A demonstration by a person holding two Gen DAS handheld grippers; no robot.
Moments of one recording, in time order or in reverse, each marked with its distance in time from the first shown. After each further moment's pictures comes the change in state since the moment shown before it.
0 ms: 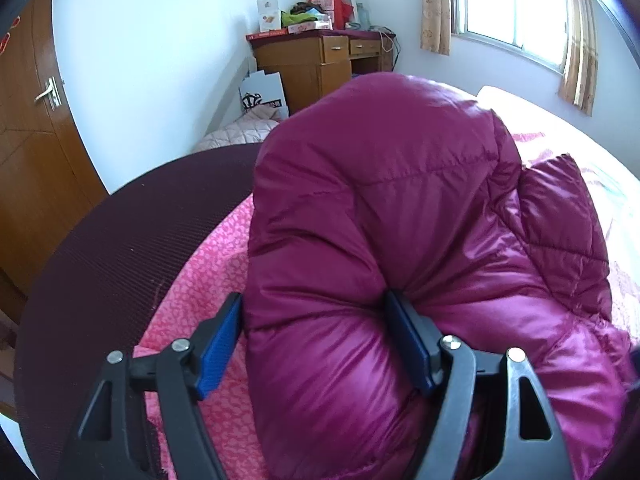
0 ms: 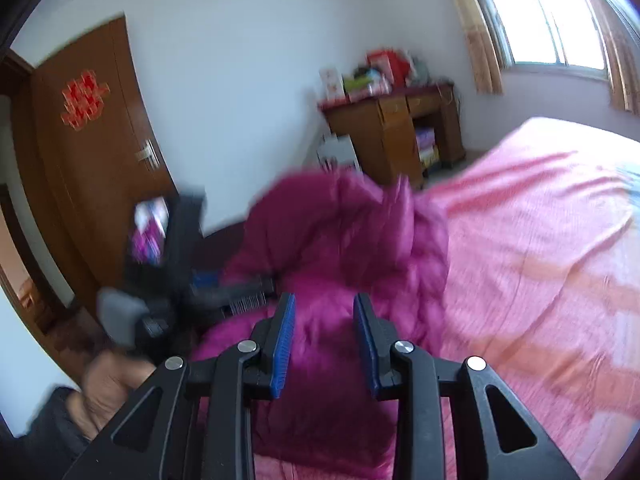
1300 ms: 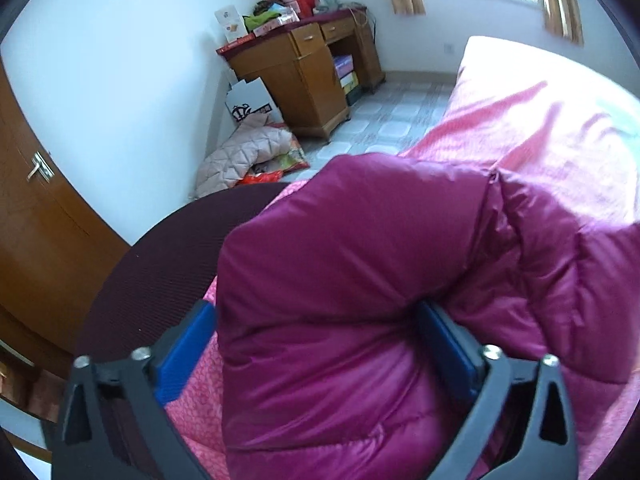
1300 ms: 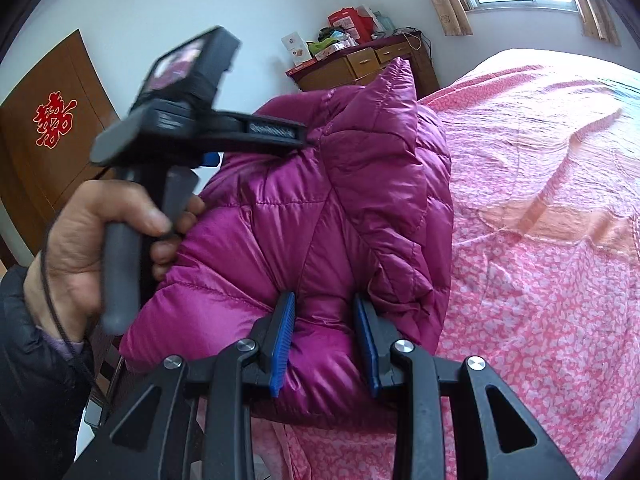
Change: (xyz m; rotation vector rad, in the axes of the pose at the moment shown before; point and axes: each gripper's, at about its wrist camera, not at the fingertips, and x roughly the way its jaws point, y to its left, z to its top) left arm 0.041 -0.050 0.064 0.231 0.072 0.131; right arm -0.002 -0.011 -0.082 0.177 0.073 0.012
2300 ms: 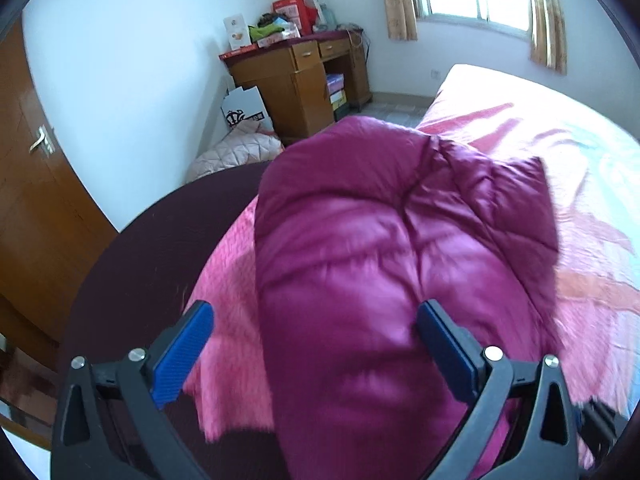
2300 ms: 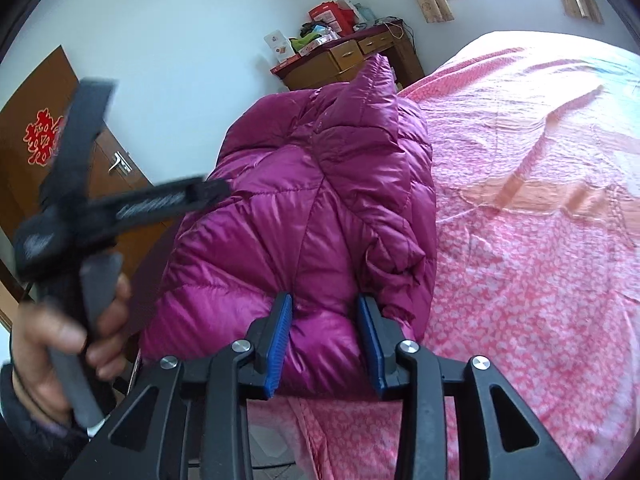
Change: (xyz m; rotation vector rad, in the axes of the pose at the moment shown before) left arm -0.093 0.039 -0.085 -0.095 -0.087 -0.122; right arm -0.026 0.003 -0.002 0.072 0.026 -0.021
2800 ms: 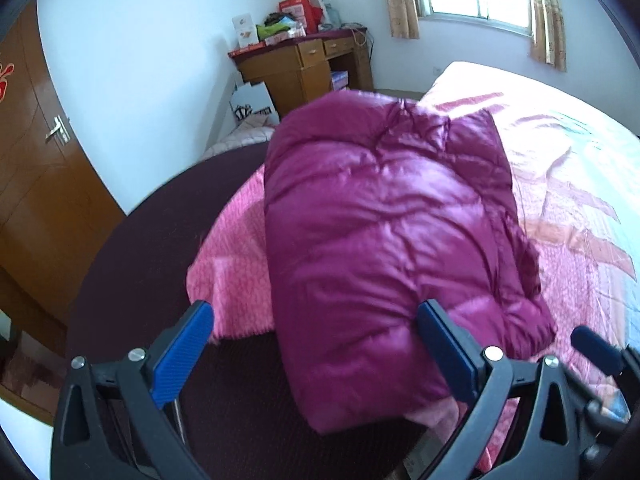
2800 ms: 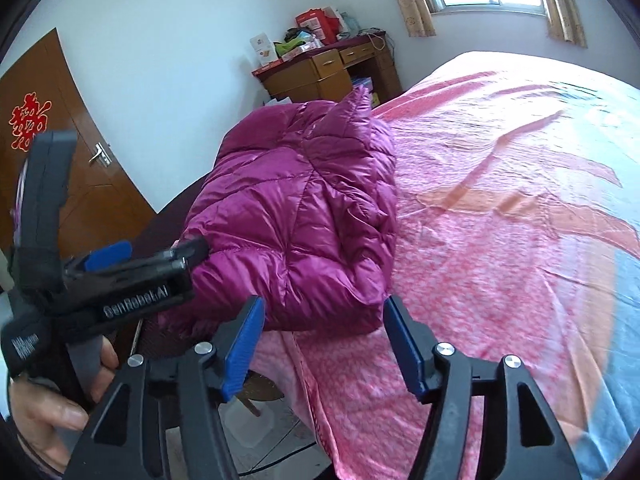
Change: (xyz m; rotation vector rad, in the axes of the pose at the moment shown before) left arm -0.042 -0.011 -0.053 -0.001 0.025 0.030; right arm -0.055 0.019 -0.018 -0.025 -0.012 -0.139
